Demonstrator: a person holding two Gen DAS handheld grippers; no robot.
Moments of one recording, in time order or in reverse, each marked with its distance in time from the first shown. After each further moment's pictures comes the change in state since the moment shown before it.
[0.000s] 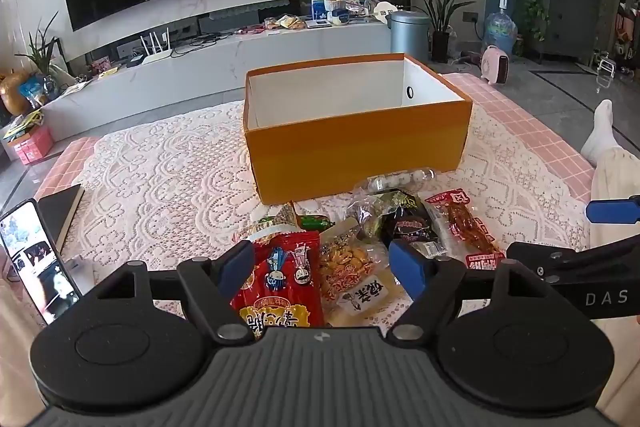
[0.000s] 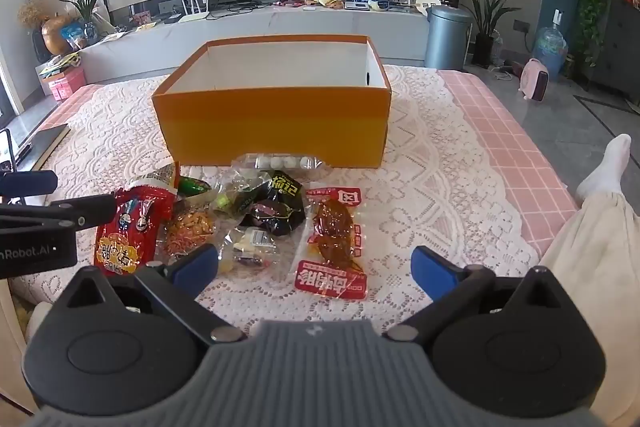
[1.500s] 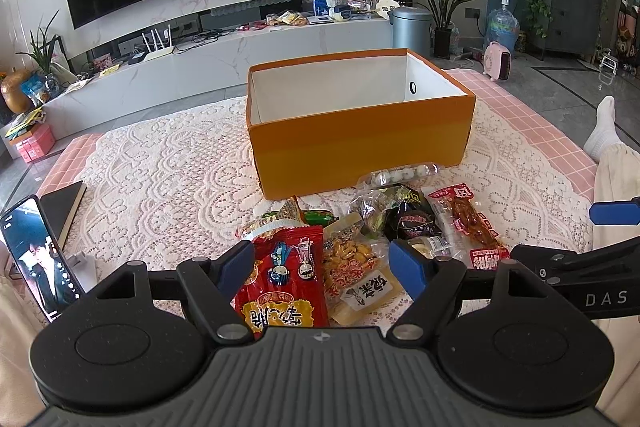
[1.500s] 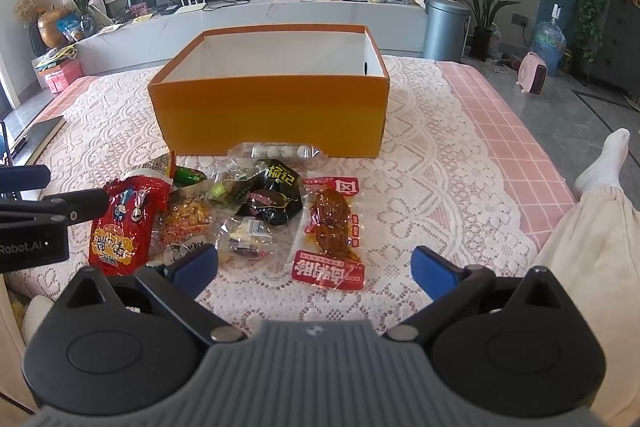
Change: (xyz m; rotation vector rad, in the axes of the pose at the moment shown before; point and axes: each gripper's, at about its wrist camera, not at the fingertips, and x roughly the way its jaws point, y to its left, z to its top) left arm 0.000 -0.001 -0.001 0.005 0.009 0.007; right arm 0.004 -0.001 -0.003 -0.006 0.030 -0.013
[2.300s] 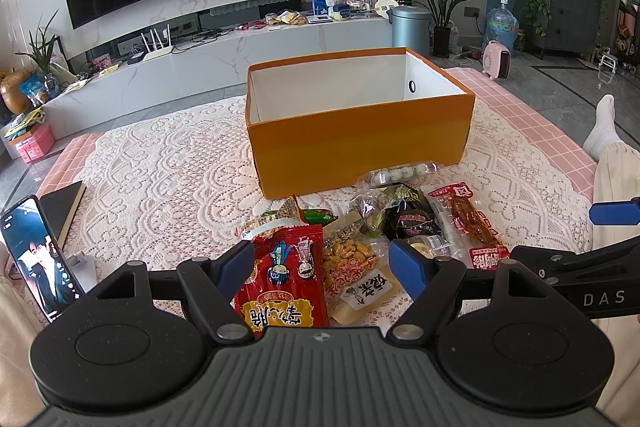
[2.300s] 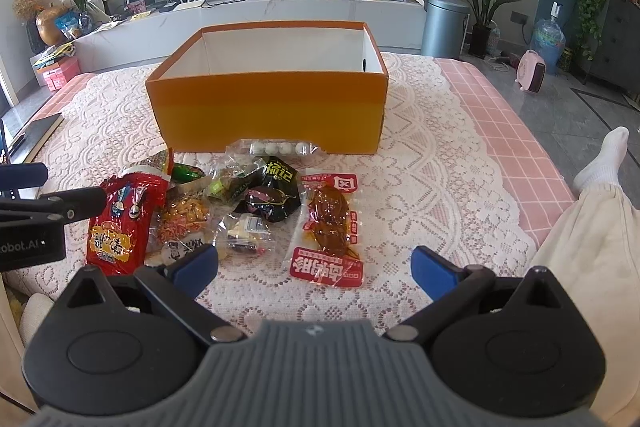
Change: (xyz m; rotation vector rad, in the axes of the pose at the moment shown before) left arm 0.000 -0.001 0.000 0.000 0.002 0.001; right arm 0.002 -0.001 -0.001 0.000 0.009 -0.005
